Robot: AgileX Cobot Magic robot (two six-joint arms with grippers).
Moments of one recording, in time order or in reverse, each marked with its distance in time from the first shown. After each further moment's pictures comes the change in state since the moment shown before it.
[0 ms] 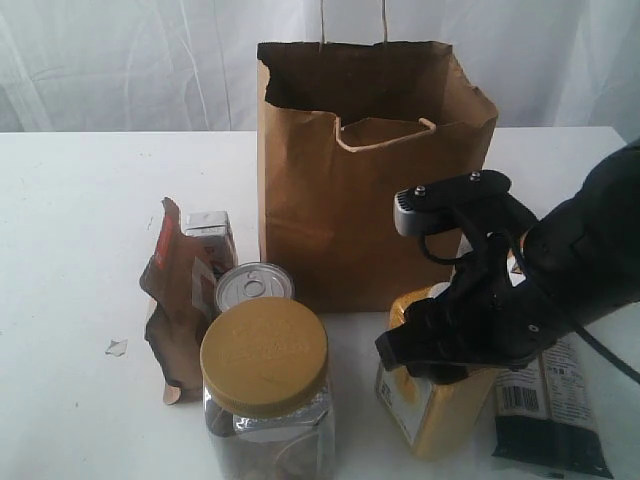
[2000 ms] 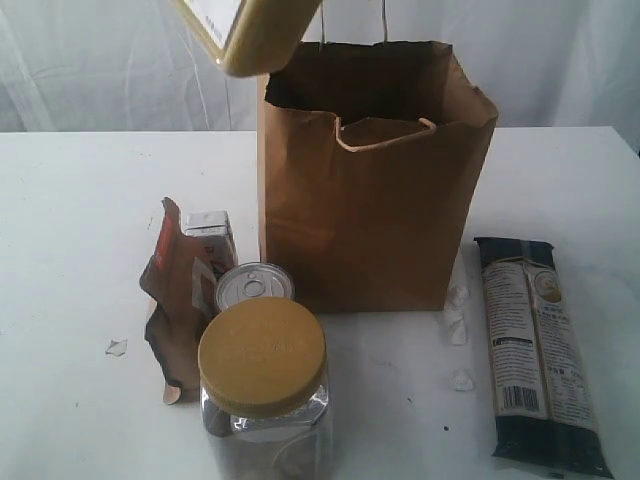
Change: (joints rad) left arm 0.000 0.000 0.000 0.000 0.000 0.000; right arm -0.002 0.081 -0.803 0.261 -0.051 -0.343
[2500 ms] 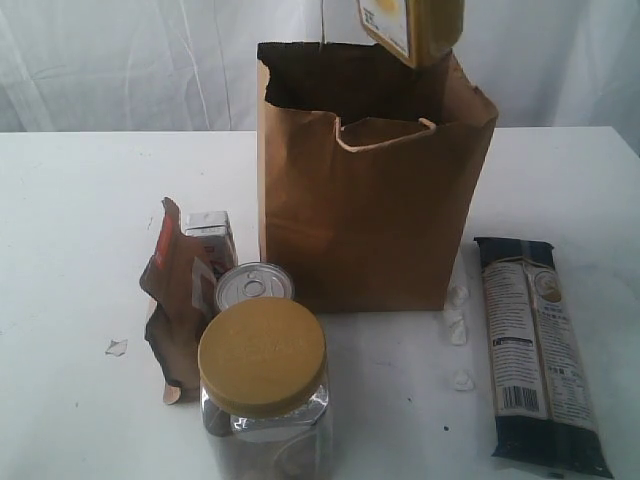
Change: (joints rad) left arm 0.000 0.000 0.000 0.000 0.000 0.000; right arm 0.000 0.108 -0.001 -0.756 0.054 0.108
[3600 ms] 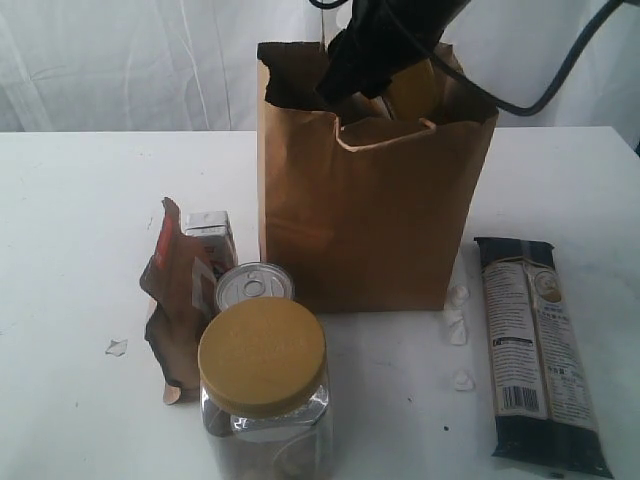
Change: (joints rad) left arm 0.000 0.000 0.000 0.000 0.000 0.000; right arm -0.005 0.218 0.000 -0.073 0.041 0.023
